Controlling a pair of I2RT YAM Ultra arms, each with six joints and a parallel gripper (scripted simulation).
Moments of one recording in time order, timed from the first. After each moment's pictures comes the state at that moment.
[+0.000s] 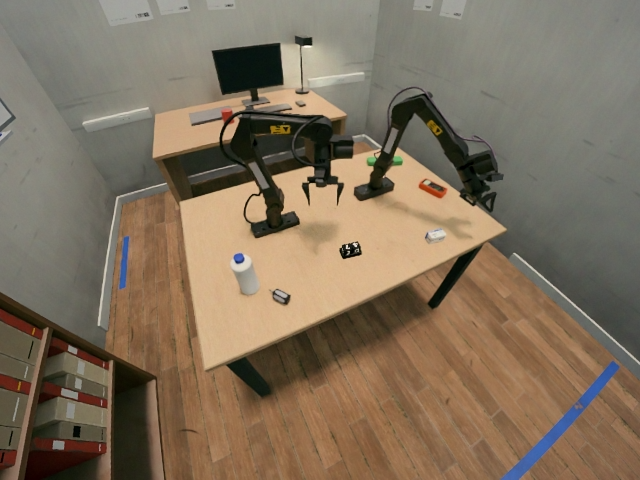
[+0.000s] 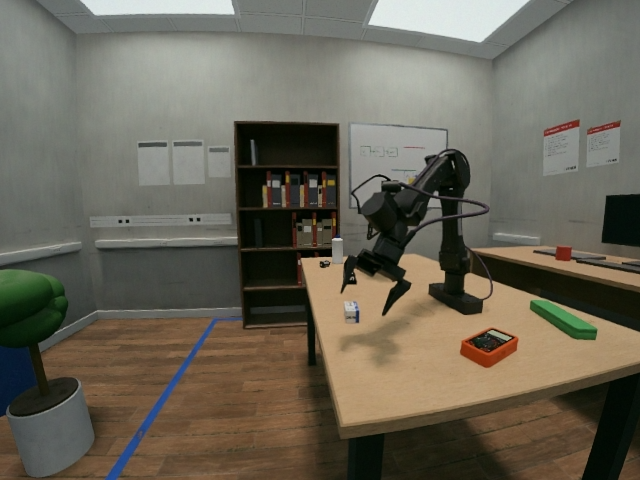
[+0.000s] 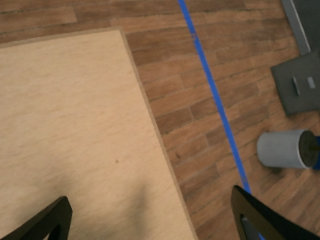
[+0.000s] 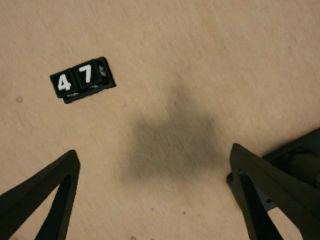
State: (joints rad) left arm 0.48 1.73 1.10 -0.22 -0.10 -0.87; right arm 1.17 1.29 1.17 -1.45 0.52 1.64
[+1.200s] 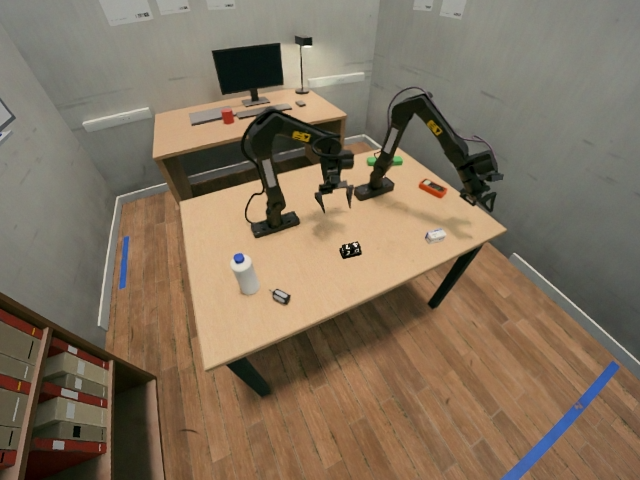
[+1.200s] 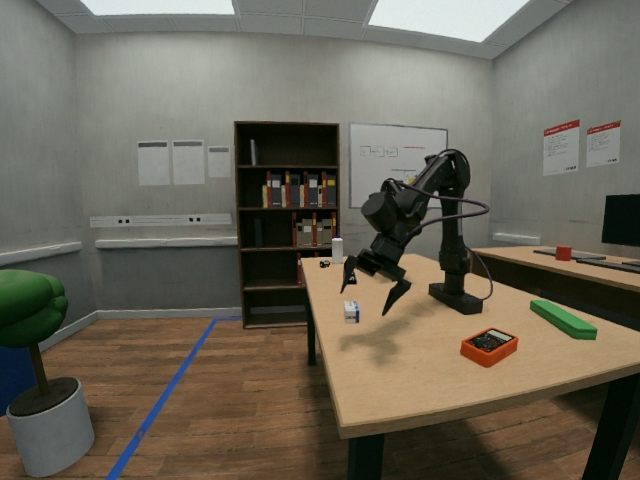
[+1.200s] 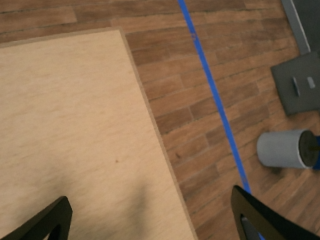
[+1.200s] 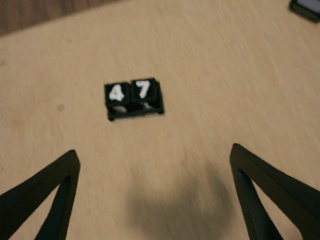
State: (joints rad) left arm 0.48 1.73 1.10 -0.22 -0.10 -0.87; right arm 1.48 1.50 0.96 -1.18 0.93 1.82
